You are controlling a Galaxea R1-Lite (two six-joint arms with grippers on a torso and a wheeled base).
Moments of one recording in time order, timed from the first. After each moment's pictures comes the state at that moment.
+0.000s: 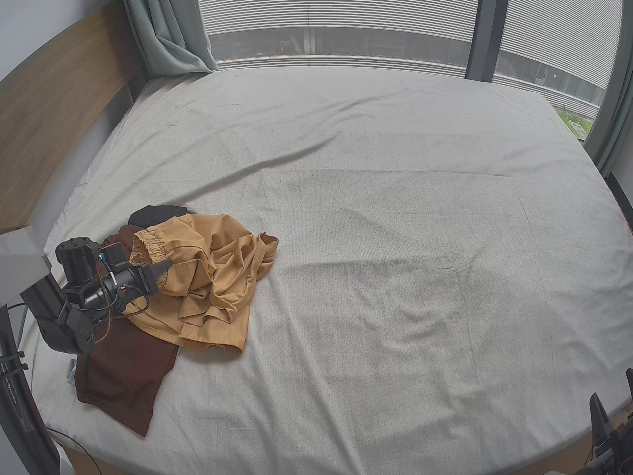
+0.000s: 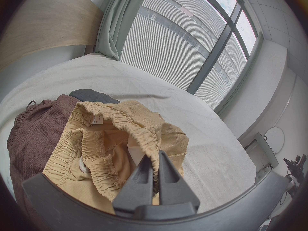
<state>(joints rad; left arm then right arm) 0.11 2.15 -0.67 -1.23 -0.54 -0.25 0.01 0.02 -0.02 0.00 0.01 -0.01</state>
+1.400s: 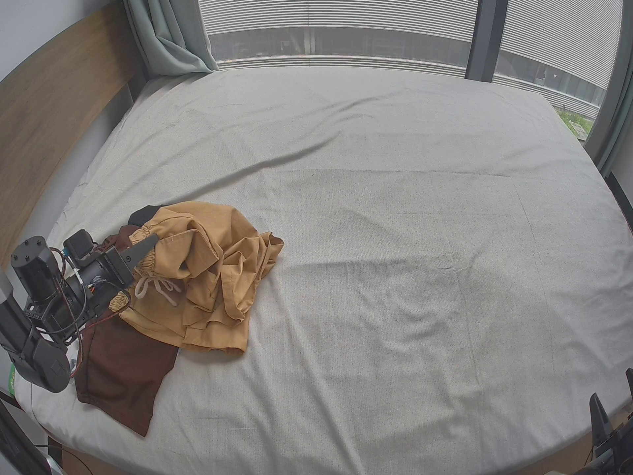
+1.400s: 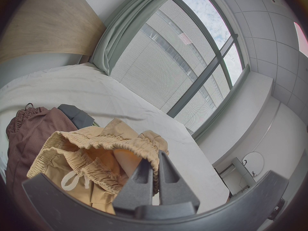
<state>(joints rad) 0.03 1.85 -0.35 -1.54 -0.54 -0.57 0.01 0.02 -0.02 0.00 0.01 -0.01</state>
